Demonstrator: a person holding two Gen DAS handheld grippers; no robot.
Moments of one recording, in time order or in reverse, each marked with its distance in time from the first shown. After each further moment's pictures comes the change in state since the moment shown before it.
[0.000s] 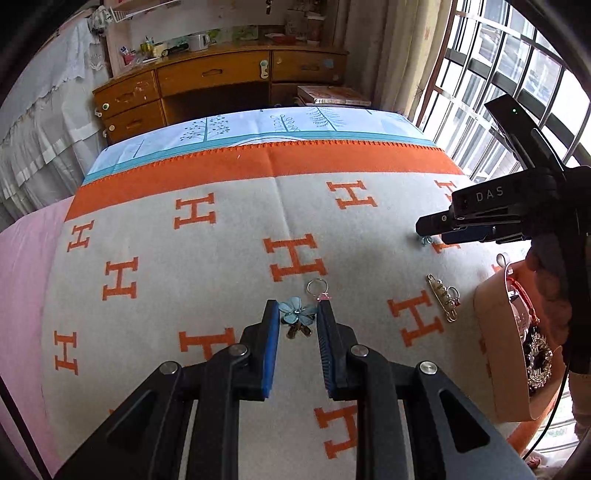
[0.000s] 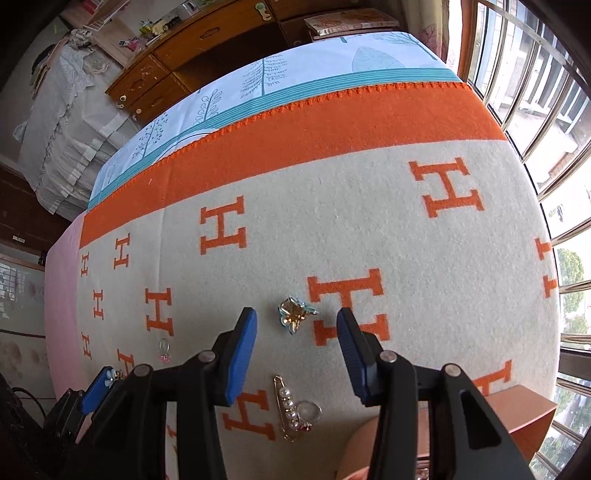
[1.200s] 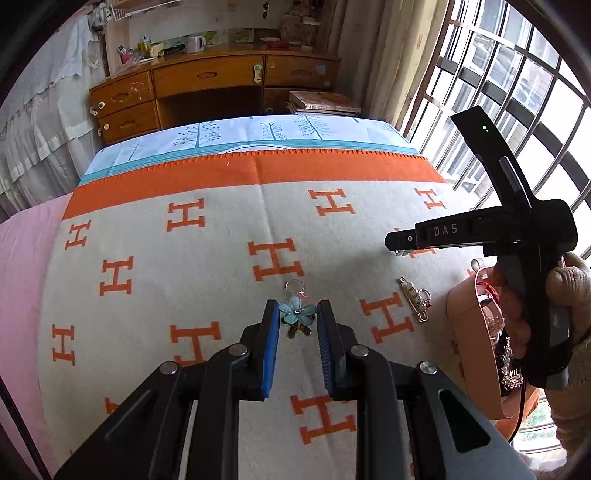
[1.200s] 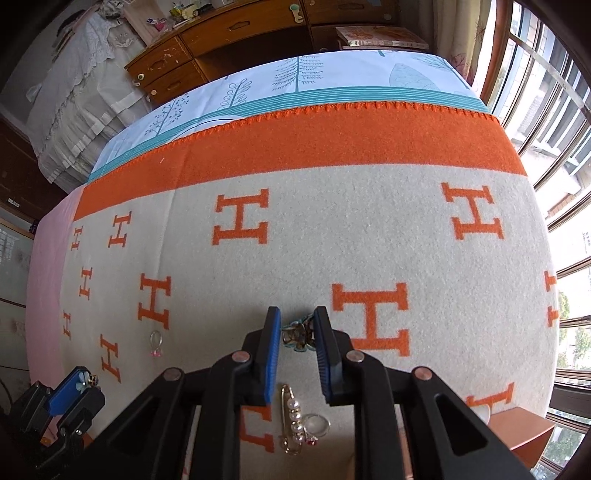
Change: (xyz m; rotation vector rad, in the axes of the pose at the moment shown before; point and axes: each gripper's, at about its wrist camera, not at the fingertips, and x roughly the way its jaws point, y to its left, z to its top) left arm -0.029 -0.015 -0.001 -0.011 -0.014 -0.043; right arm 0.006 0.023 -0.008 -0.151 -0.037 -0.031
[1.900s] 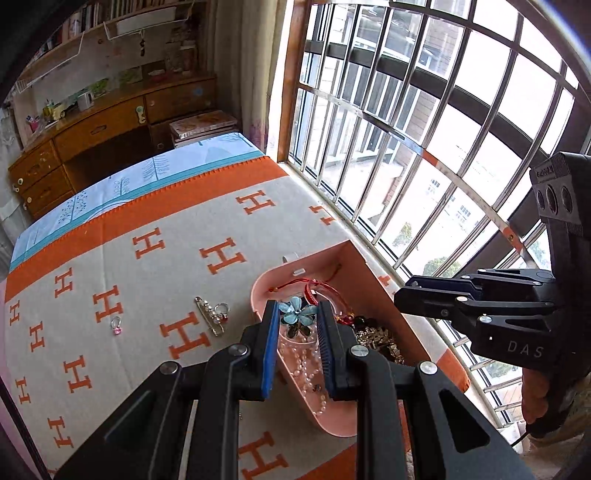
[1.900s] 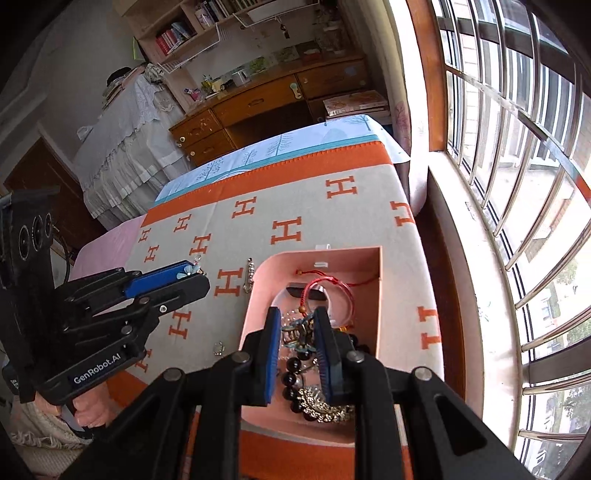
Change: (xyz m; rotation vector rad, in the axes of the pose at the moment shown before) left arm -0.028 -0.192 -0.004 0.278 -0.003 -0.208; right arm -0.171 -0.098 -0.165 0.008 -0.294 0.093
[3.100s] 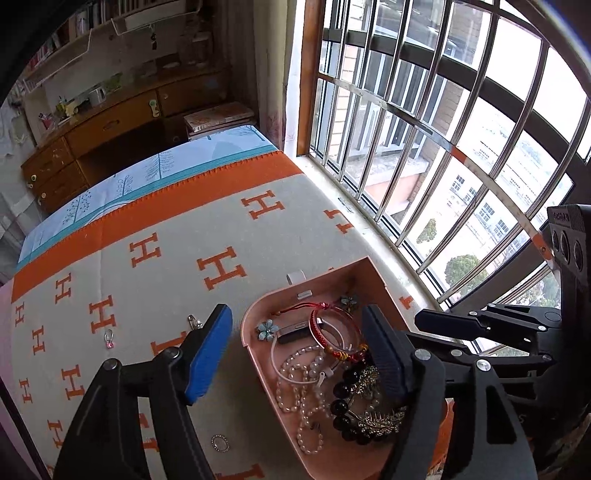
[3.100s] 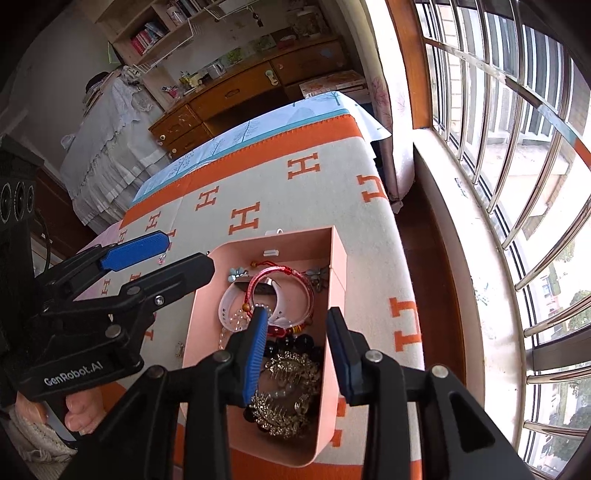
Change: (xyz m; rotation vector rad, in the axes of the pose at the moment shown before) left arm 0.036 -0.007 0.022 -0.035 0.018 0.113; right arm 0.031 -0.040 -0.005 0.047 0.046 -0.004
